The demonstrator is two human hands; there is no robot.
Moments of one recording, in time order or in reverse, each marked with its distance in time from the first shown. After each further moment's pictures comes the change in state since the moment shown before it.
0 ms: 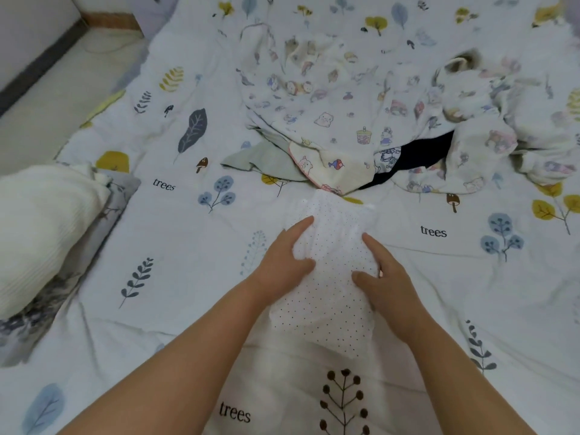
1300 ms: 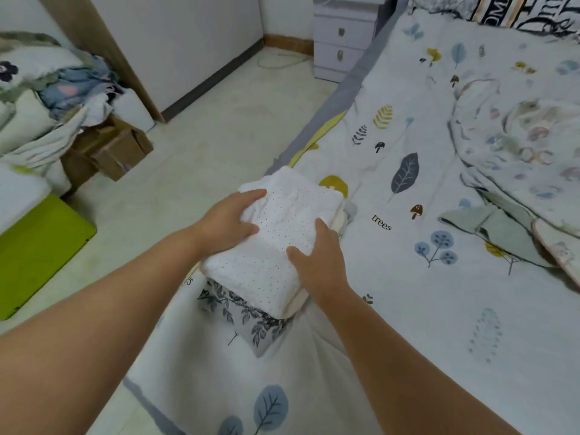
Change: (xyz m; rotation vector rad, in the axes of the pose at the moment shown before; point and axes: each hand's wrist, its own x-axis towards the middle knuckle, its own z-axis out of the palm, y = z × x) left_hand -0.133 -0.129 -0.431 0.464 0.370 -0.177; right_hand -0.022 -0.187 0.426 -0.315 -0.322 -0.268
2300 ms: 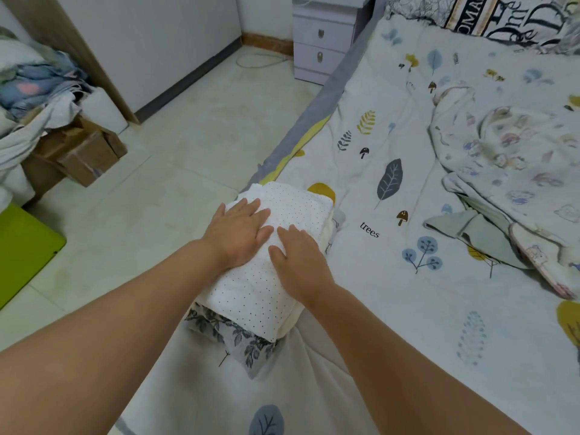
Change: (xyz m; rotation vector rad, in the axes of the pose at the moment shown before) left_hand 0.035 -0.004 0.028 0.532 -0.112 0.059; right_hand 0.024 -0.010 0.010 -0.423 -0.148 -0.149
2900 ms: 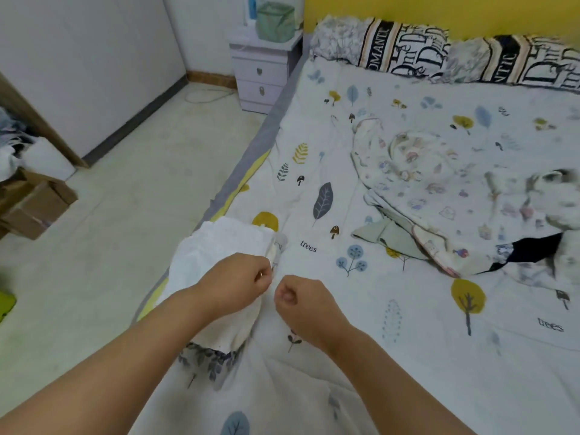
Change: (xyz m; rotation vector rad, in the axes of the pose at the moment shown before) left_hand -0.067 0.099 -0.070 -0.283 0.009 0.250; right_hand -0.104 0.015 -0.083 0.151 0.110 0.024
